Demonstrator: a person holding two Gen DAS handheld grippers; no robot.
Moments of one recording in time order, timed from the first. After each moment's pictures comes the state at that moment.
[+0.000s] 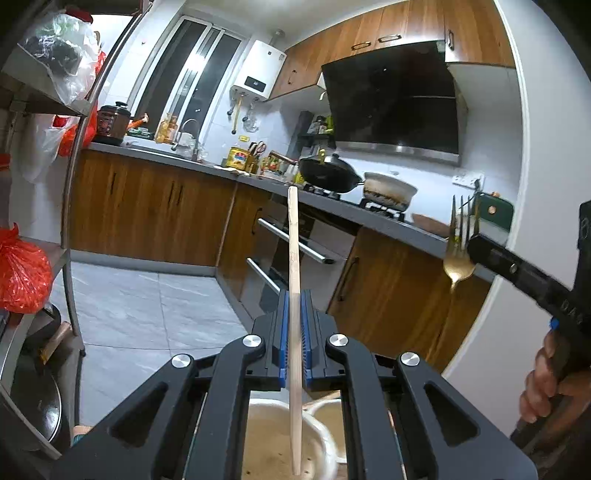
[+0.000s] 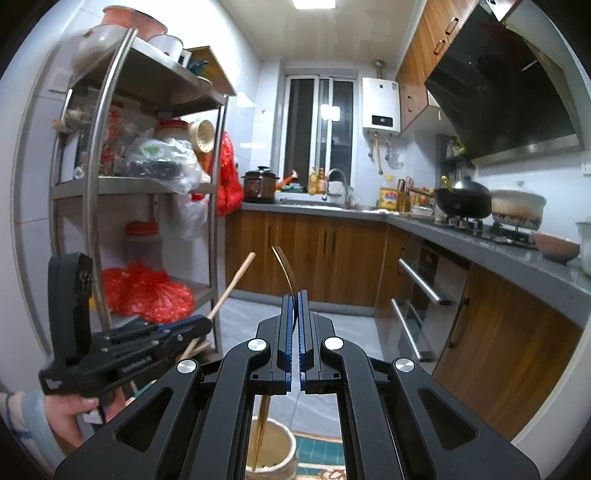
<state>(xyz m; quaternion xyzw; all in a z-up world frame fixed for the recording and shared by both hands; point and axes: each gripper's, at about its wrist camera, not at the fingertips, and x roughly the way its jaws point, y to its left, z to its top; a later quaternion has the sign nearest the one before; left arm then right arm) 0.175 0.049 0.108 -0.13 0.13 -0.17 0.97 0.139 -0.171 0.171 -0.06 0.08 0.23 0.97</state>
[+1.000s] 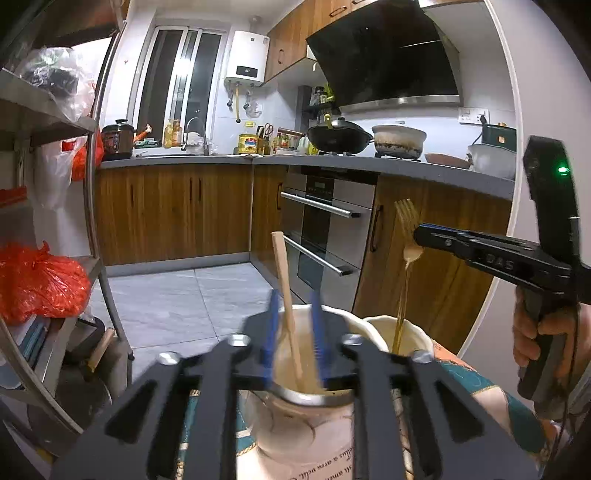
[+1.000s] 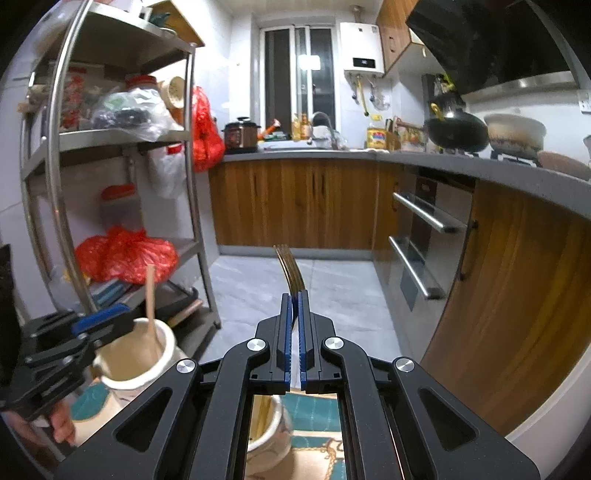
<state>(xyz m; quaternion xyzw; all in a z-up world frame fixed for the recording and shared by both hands) 0.139 0.046 0.069 -0.02 0.16 -0.13 0.98 0.189 -0.173 0.098 -0.03 0.19 0.20 0.96</state>
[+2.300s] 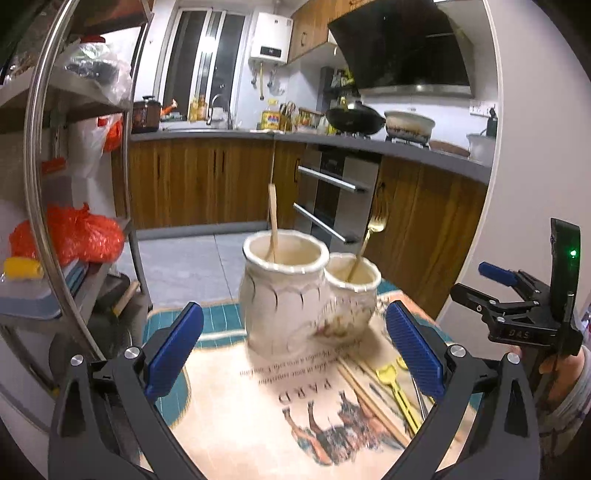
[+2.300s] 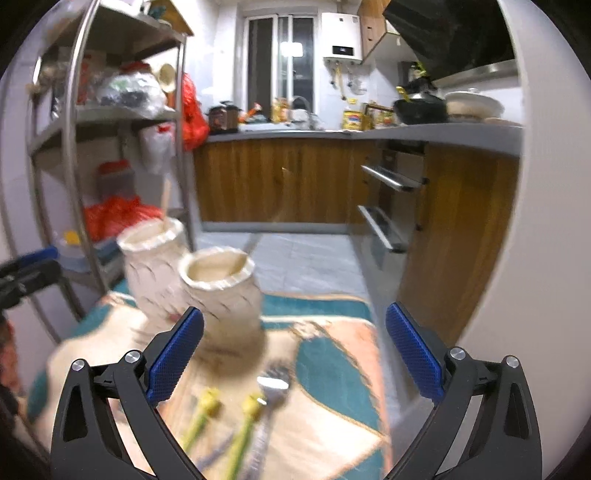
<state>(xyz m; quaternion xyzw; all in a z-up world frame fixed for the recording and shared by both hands) 0.025 0.033 0.073 -0.04 0.22 -0.08 0.97 0.074 -0.238 0.051 -0.05 0.22 0.15 0.96</state>
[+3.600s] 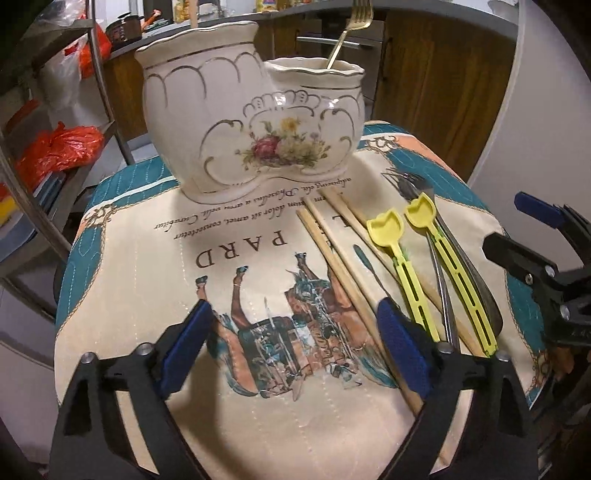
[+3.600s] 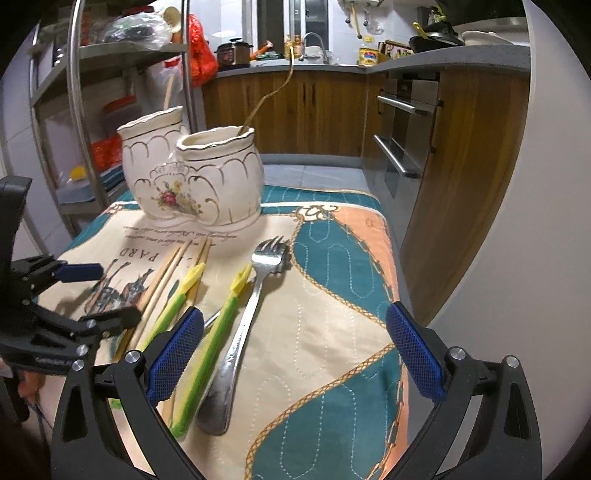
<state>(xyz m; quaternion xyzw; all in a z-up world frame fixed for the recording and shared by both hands) 0.053 -0.051 -0.035 0.02 0.45 -0.04 0.89 0.059 -0.251 -0.014 -0.06 0.34 0.19 0.92</state>
